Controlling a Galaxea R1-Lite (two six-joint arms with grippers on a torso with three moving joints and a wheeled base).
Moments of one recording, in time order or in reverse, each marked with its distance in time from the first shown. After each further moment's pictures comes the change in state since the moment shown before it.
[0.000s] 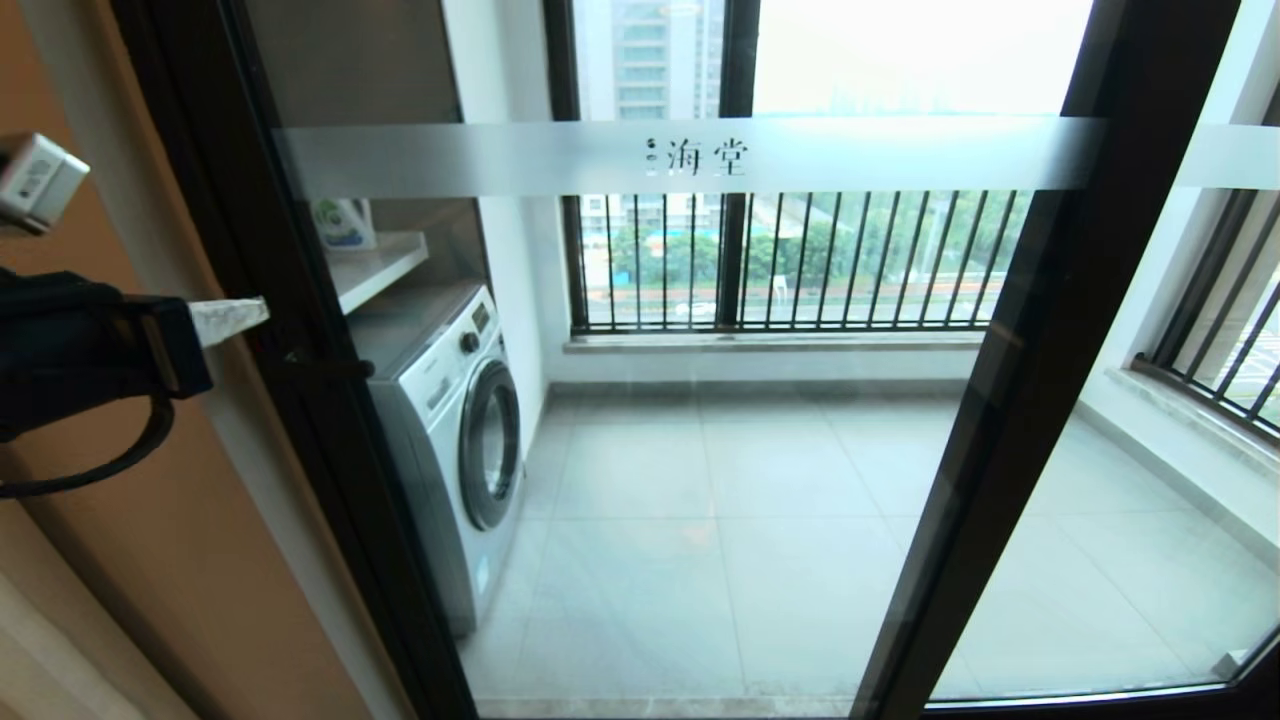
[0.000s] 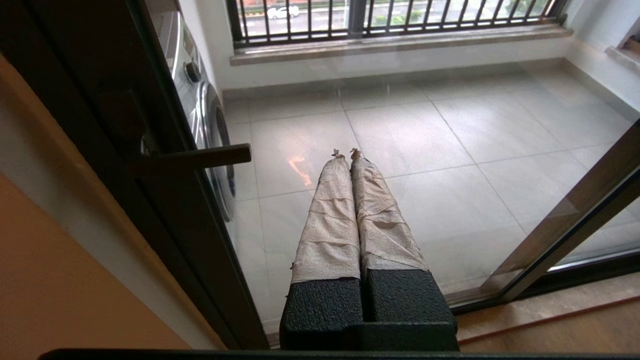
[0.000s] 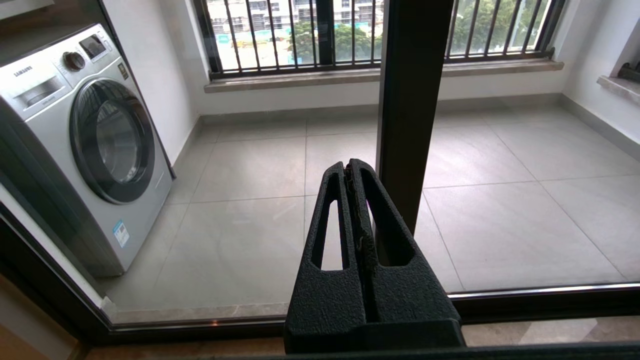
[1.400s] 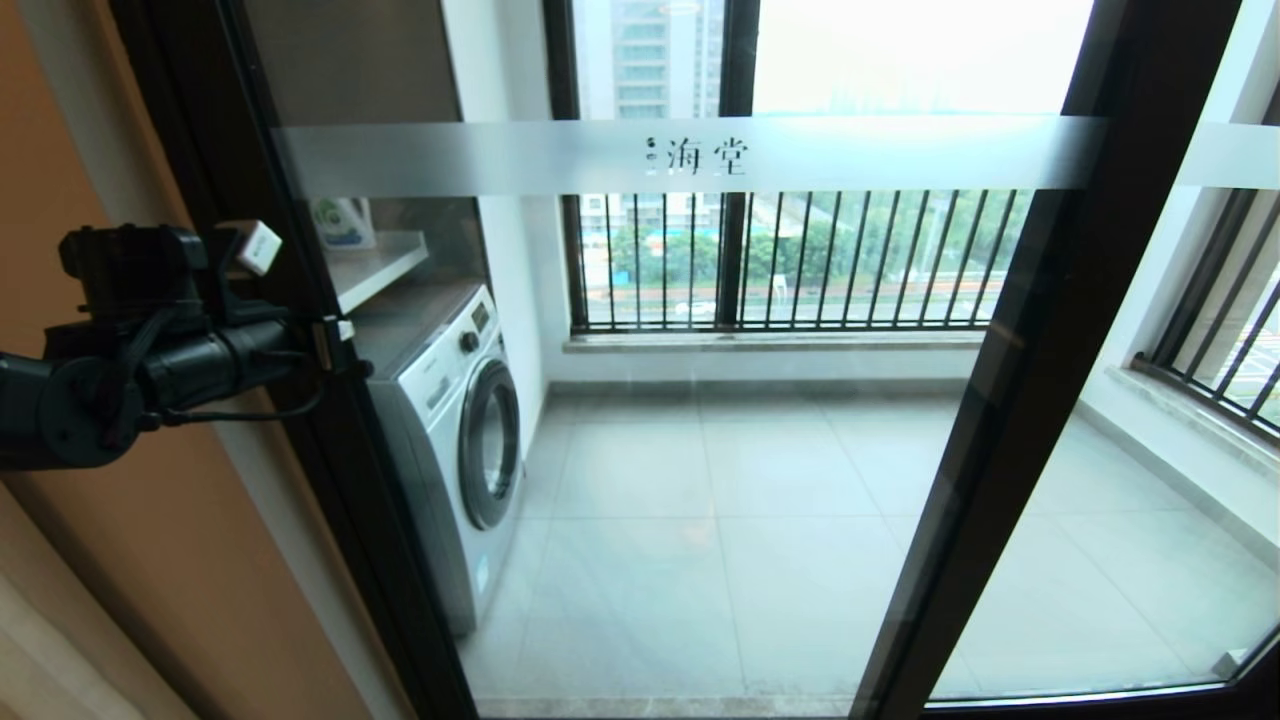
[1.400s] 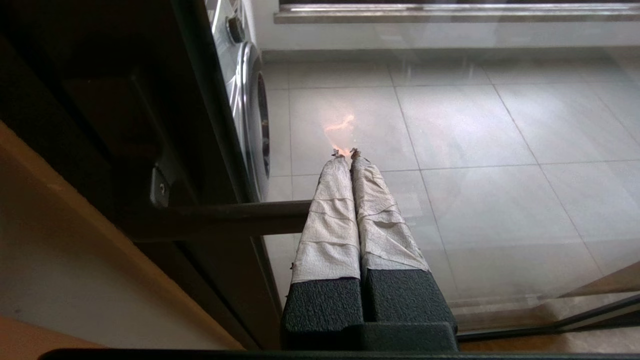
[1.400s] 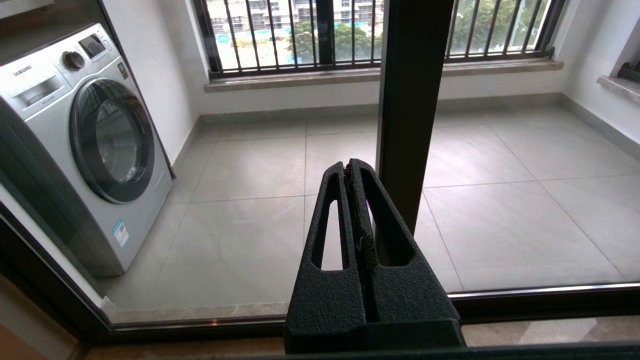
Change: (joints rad) left arm 0.065 0.519 -0.199 -0.237 0.060 -0.002; right arm 0.000 0.000 0.000 0.000 0.000 0.000
